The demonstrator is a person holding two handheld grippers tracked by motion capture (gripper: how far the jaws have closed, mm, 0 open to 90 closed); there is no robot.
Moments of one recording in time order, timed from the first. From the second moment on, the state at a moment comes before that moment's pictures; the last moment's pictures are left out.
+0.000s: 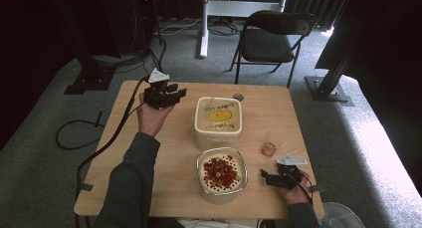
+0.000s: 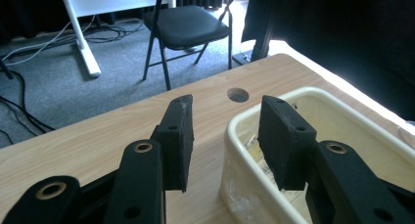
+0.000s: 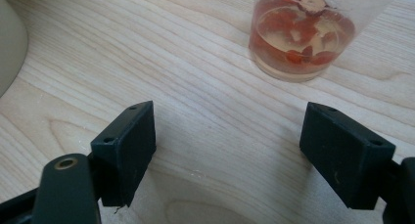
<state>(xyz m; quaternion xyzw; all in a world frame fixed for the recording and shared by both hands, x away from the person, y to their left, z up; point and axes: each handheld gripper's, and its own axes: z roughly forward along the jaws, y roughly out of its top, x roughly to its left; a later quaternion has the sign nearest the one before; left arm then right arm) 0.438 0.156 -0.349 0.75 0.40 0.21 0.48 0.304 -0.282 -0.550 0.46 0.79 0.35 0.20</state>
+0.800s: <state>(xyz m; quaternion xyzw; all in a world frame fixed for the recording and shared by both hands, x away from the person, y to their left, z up) 0.402 0.182 -0.375 0.75 0.40 0.25 0.46 0.304 -0.281 -0.550 0.46 0.79 0.34 0.20</state>
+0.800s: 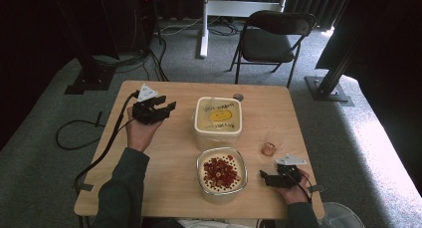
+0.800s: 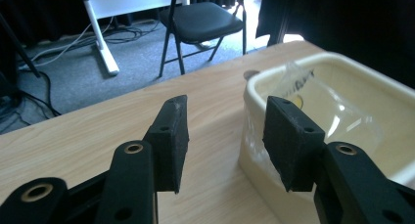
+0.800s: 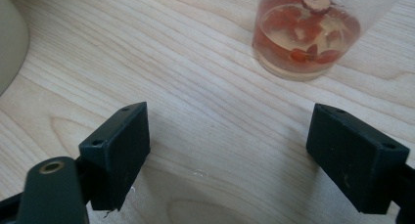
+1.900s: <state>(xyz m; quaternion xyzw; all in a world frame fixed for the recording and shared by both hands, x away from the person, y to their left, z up) 0.273 0.150 -0.483 0.81 0.35 0.17 0.44 0.344 -0.293 -0.521 0.47 0.73 0.42 0.27</state>
